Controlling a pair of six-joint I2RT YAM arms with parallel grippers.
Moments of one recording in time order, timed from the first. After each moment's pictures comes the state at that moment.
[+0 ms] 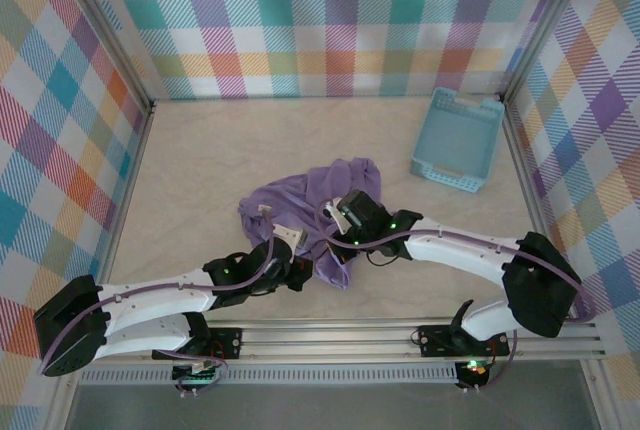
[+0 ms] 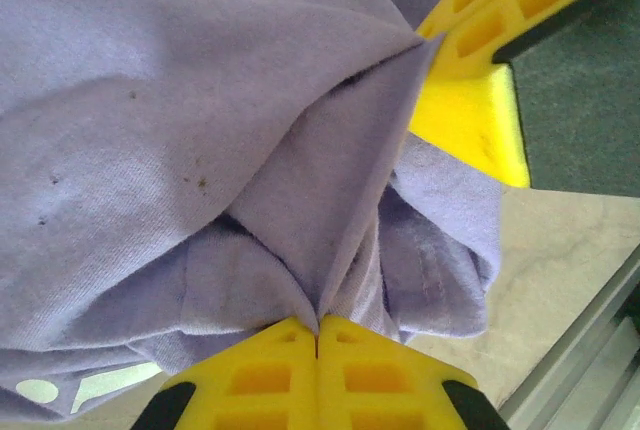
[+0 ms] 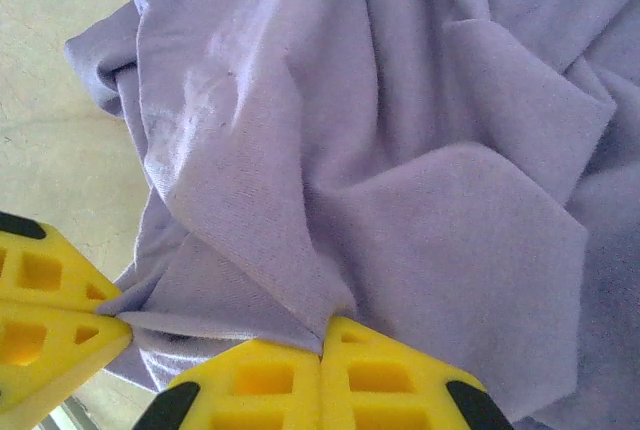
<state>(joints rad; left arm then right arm) -1.05 1.06 0.43 -0.08 -0.08 -0.69 0.90 1.42 0.87 -0.39 -0.13 0.29</state>
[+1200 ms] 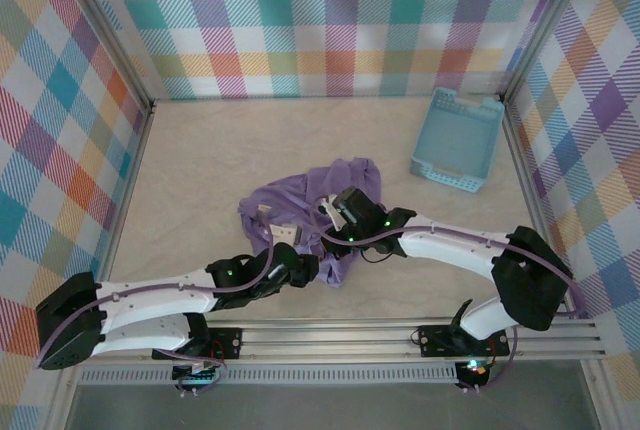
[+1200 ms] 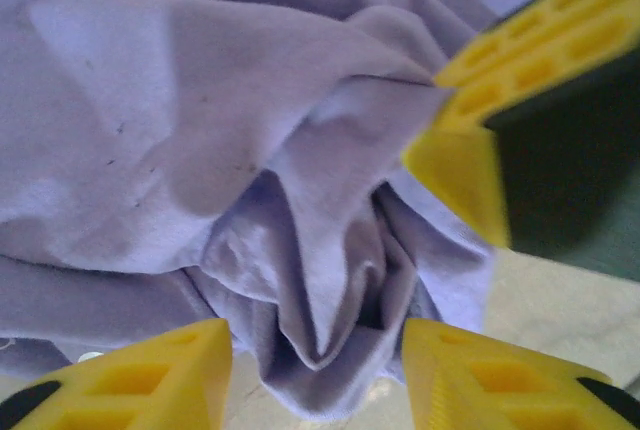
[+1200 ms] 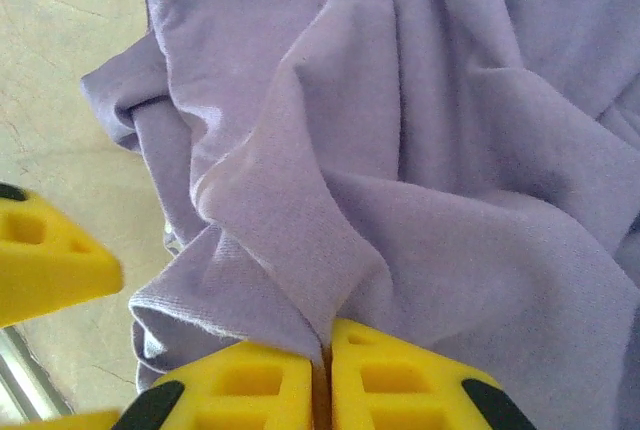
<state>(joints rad) -1.11 1.09 0.48 -0.15 -0.29 -0.86 0.92 1.46 0.88 -0.33 -0.14 0.31</state>
